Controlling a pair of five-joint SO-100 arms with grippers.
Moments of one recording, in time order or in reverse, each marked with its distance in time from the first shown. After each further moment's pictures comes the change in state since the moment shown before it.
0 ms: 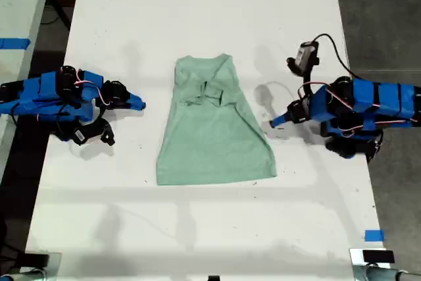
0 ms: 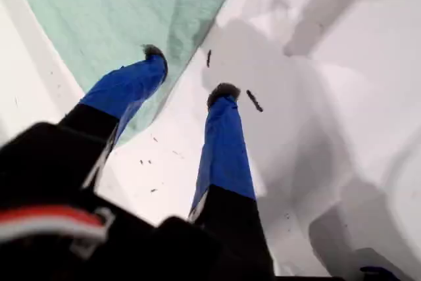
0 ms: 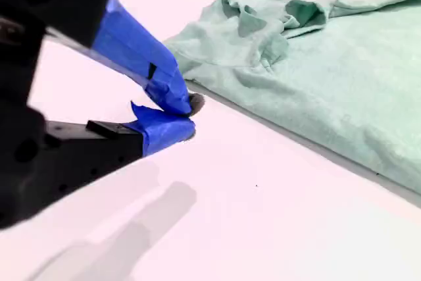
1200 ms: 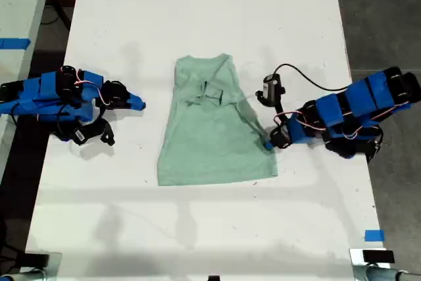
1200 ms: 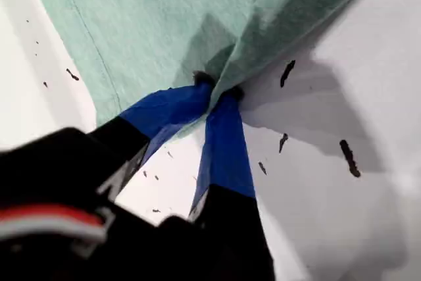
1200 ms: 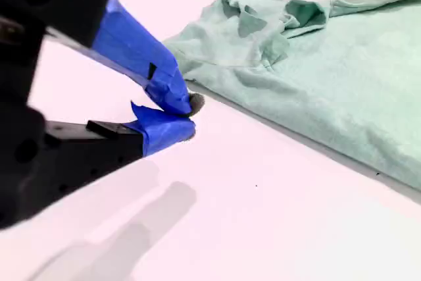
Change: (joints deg) arm 0 0.0 0.0 0.0 0.0 0.0; arm 1 -17.1 -37.4 -1.2 -31.0 3.6
